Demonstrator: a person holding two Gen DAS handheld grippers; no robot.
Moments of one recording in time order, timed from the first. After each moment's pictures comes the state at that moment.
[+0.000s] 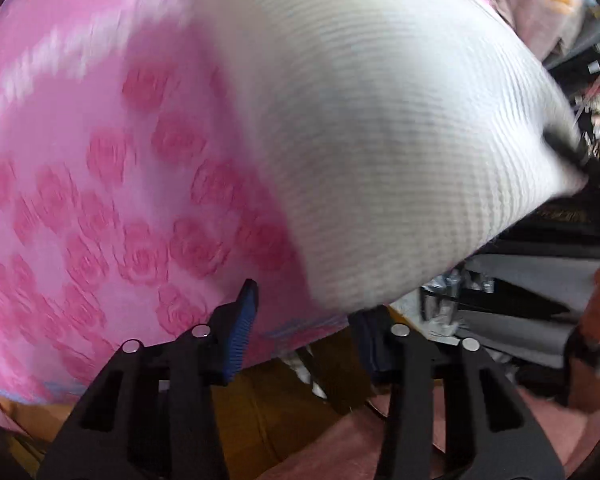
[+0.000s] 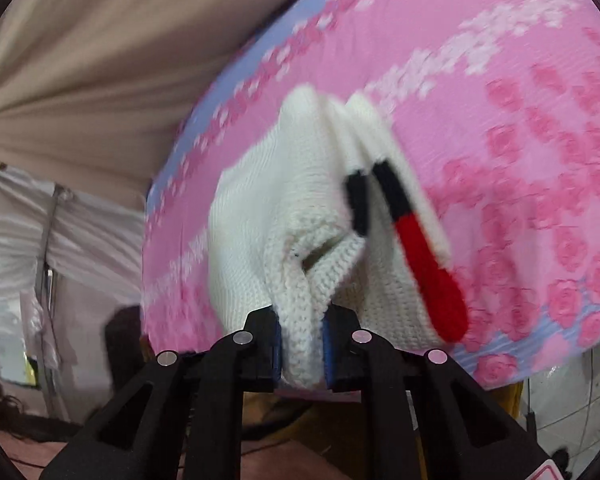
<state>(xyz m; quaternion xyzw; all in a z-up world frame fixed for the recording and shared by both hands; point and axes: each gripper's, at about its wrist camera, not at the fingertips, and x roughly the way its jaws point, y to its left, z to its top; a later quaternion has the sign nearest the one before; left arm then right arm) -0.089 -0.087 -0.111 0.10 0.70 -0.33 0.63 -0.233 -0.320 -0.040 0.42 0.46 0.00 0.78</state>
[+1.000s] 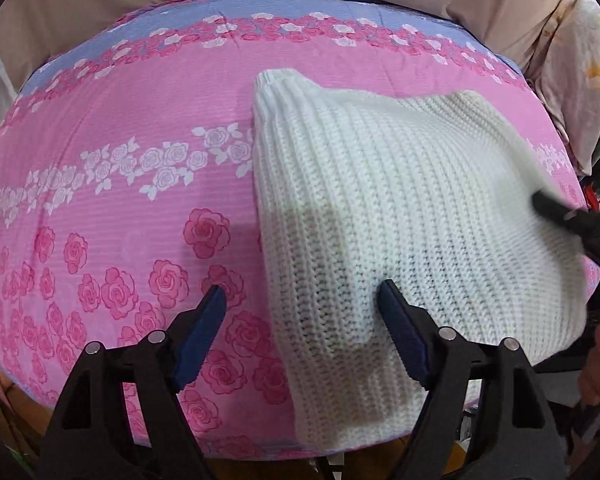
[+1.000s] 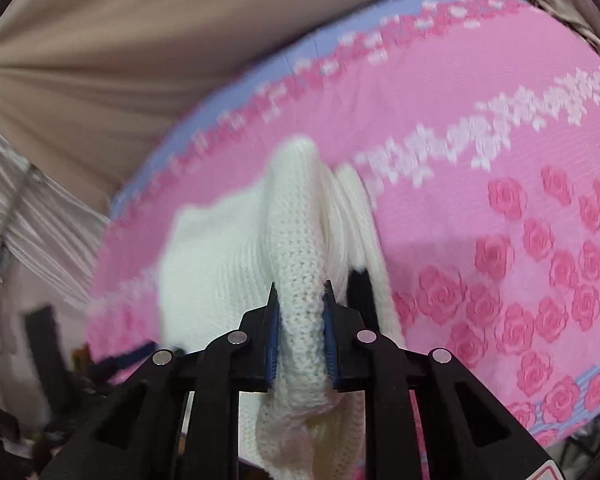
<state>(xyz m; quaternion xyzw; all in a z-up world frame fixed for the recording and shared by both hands) -0.075 -0.111 -0.069 0.08 0.55 -0.21 0.80 -0.177 -0.337 -0.042 0.31 0.42 -0.03 0.85</state>
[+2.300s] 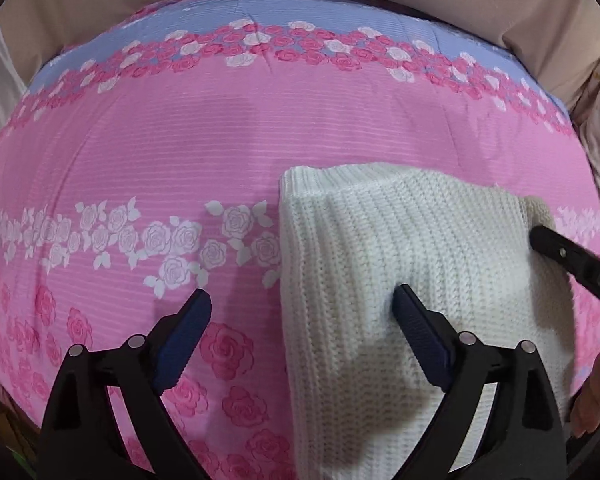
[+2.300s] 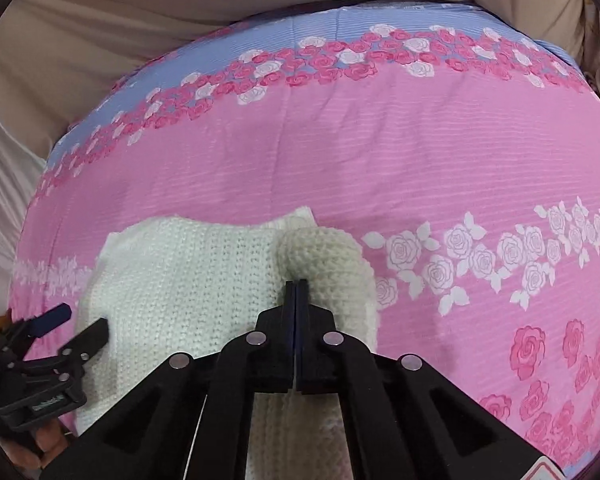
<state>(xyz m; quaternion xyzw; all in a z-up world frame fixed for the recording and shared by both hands) 0.015 -0.121 -0.065 0.05 0.57 -0.15 0.81 -0.046 -0.336 -0.069 0.17 0.52 -0.06 0.84</state>
